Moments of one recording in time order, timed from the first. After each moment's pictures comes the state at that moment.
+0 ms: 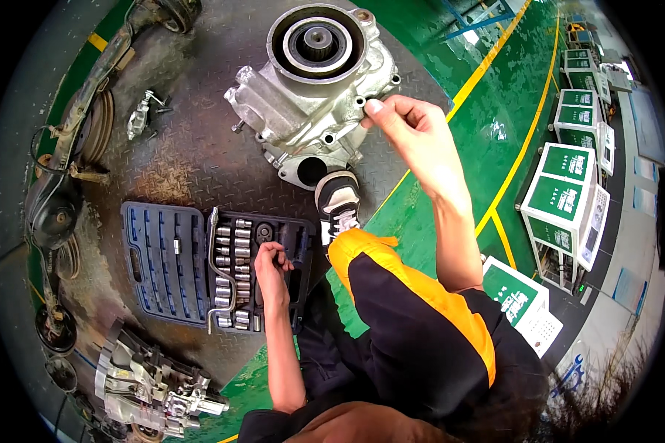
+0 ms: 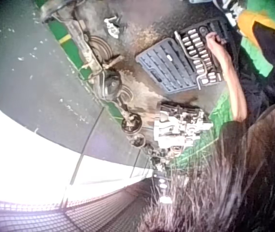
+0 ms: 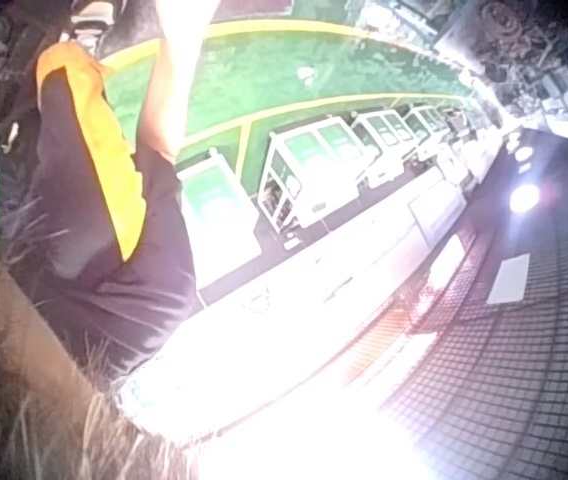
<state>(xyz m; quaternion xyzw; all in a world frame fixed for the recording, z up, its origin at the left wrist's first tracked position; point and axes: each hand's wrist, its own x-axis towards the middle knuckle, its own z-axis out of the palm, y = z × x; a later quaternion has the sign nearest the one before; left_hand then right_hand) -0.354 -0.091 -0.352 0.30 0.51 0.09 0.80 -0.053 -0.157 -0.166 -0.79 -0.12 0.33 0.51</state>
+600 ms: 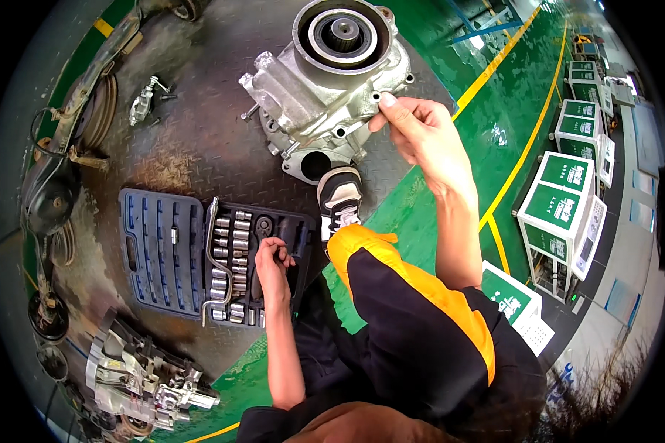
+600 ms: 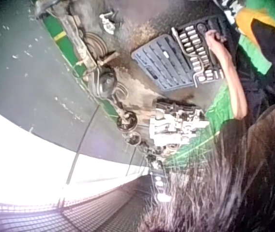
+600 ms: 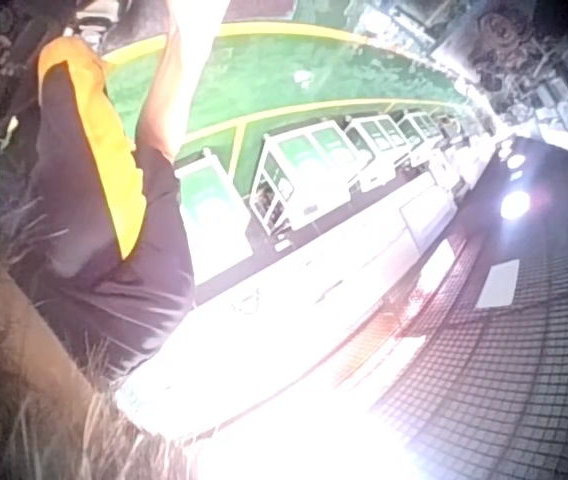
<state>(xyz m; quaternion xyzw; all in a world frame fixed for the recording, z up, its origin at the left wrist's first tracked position) -0.356 -0.097 -0.347 0.27 0.51 0.10 0.81 -0.053 -0.154 -0.165 -0.75 -0.11 0.37 0.53</state>
